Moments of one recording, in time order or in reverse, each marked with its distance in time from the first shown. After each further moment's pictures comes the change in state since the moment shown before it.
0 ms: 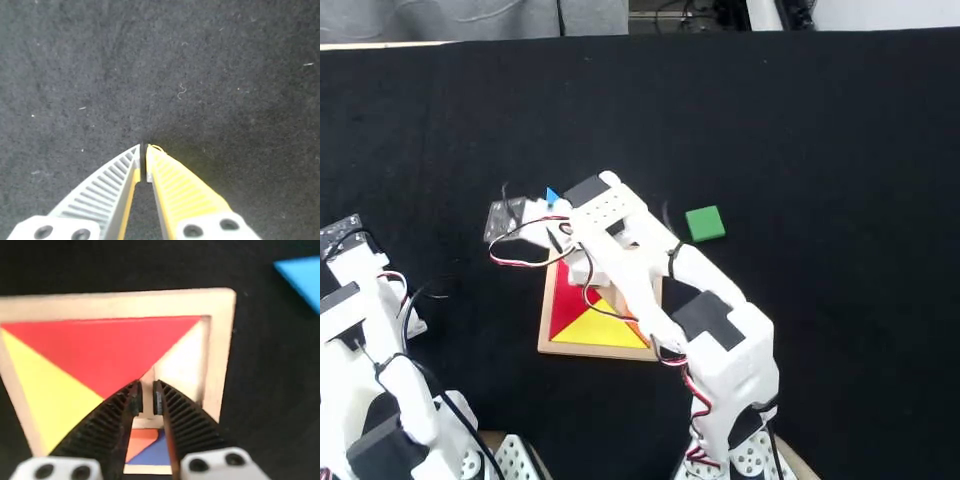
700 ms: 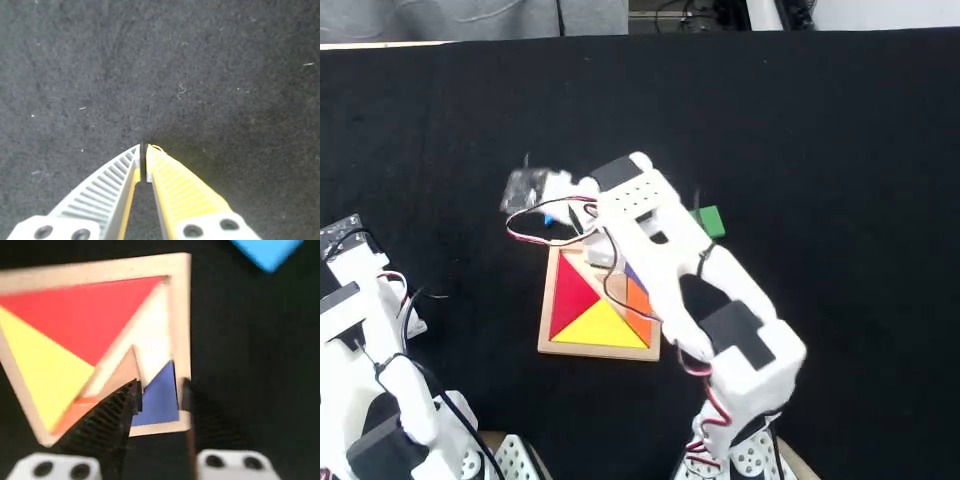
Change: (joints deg) left arm 0.0 0.0 0.0 0.0 0.0; right arm 5.0 -9.7 1.0 3.9 -11.2
